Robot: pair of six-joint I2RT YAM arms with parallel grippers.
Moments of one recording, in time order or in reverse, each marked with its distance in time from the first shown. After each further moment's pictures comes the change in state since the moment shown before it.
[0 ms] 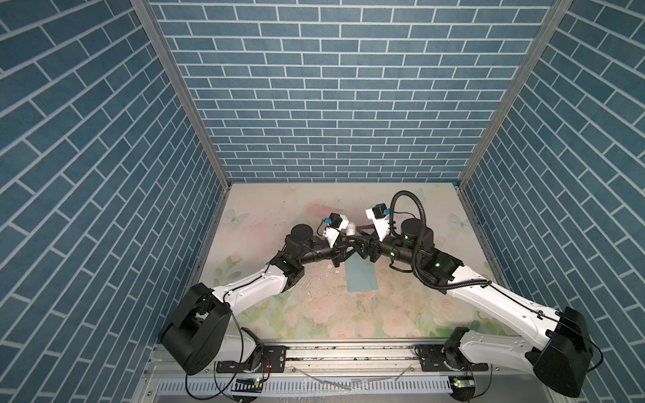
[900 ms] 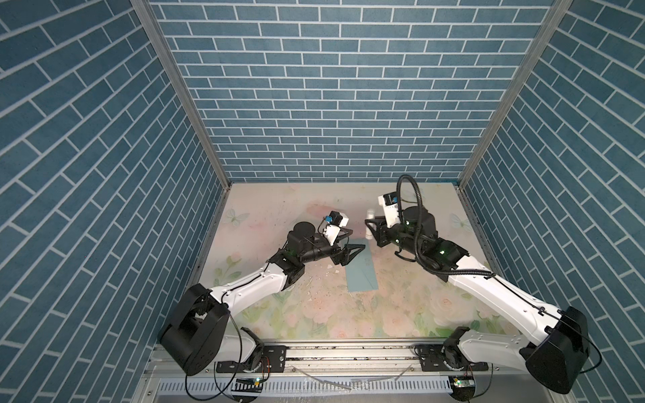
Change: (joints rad) left arm 0.003 -0.027 0.033 -0.166 -0.127 0.067; right arm -0.164 0.038 0.156 -0.285 0.254 -0.008
